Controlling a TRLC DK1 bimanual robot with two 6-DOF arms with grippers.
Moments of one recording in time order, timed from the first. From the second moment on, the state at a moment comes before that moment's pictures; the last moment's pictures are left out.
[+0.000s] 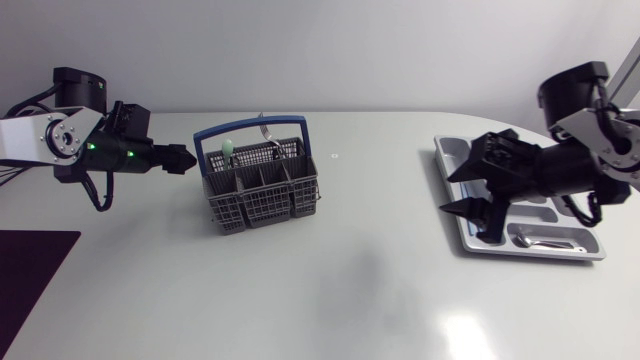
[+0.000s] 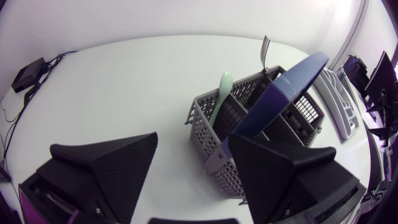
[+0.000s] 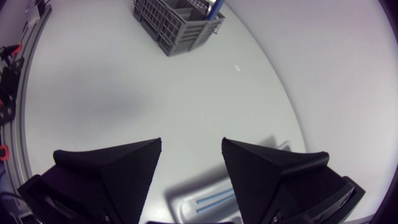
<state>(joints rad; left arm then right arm) 0.06 1.64 1.03 -0.17 0.29 0.13 0.07 1.33 0.91 -0.53 -0.33 -1.06</state>
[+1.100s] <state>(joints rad) 0.11 2.06 1.42 -0.42 0.72 0.21 0.49 1.83 1.17 -0.23 -0.30 -0.56</state>
